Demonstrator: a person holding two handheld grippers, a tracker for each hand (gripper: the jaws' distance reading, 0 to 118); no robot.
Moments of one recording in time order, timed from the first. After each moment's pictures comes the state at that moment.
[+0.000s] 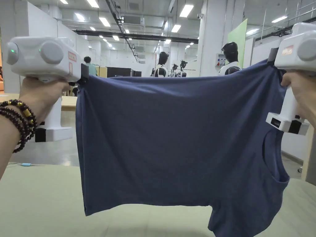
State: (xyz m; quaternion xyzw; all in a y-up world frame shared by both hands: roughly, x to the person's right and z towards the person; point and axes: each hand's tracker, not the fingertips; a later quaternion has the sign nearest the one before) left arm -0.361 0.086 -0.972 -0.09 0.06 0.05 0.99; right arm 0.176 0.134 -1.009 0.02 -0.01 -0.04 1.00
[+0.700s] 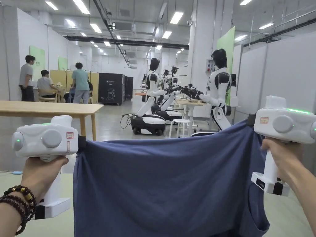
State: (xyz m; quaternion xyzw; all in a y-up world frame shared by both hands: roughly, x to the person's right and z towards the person) left arm -0.353 -0.054 -0.963 -0.16 0.03 0.08 0.98; right arm 0.188 0.010 -0.998 -0.06 0.01 -0.05 1.00
